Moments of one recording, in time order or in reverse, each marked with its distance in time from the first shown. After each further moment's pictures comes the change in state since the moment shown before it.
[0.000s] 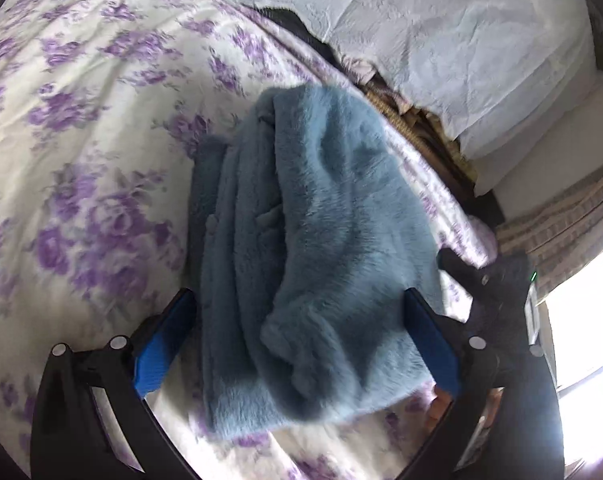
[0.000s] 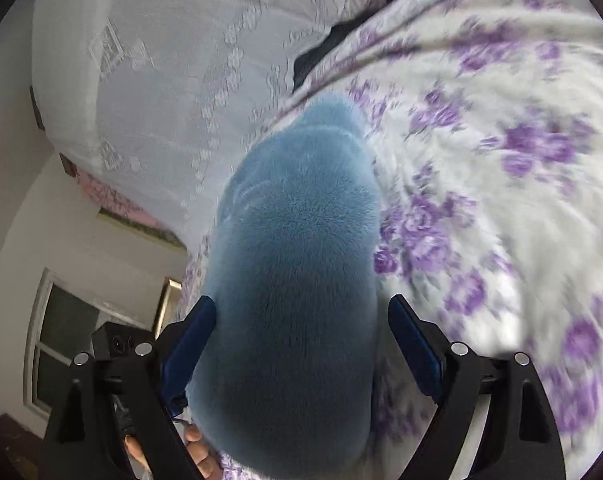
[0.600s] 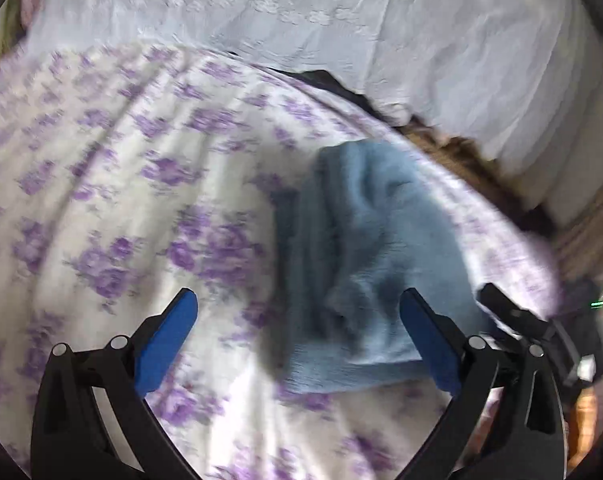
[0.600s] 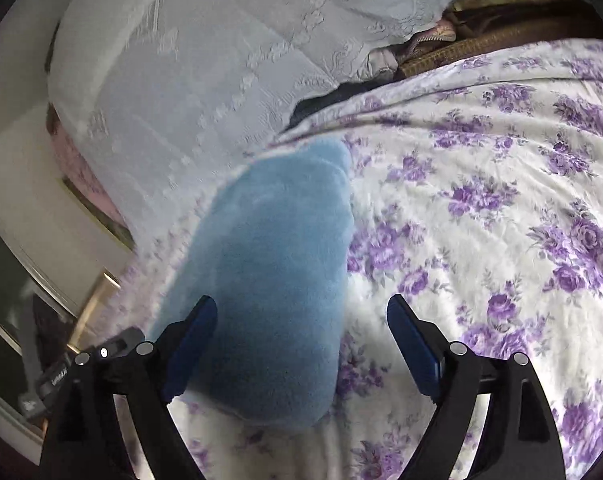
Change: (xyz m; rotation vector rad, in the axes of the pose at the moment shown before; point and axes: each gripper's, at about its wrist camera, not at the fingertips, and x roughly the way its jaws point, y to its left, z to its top) left arm -0.075 -0.005 -0.035 0.052 -0.210 0.200; right arm -0.053 0.031 -0.046 -0.222 -0.227 -0.216
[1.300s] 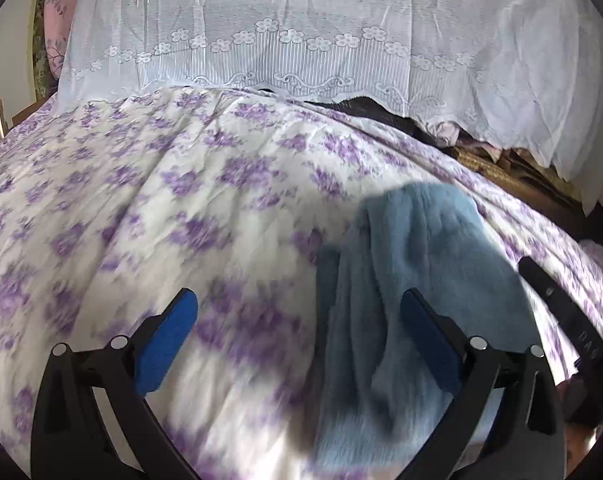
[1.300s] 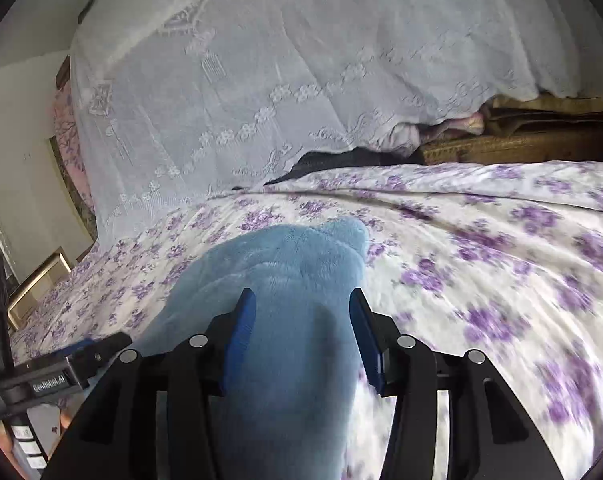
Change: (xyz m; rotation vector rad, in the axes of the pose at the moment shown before) left arm 0.022 -0.023 0.020 0.093 -0.131 0.317; right arm 0.024 0.051 0.014 -0.285 -0.184 -0.180
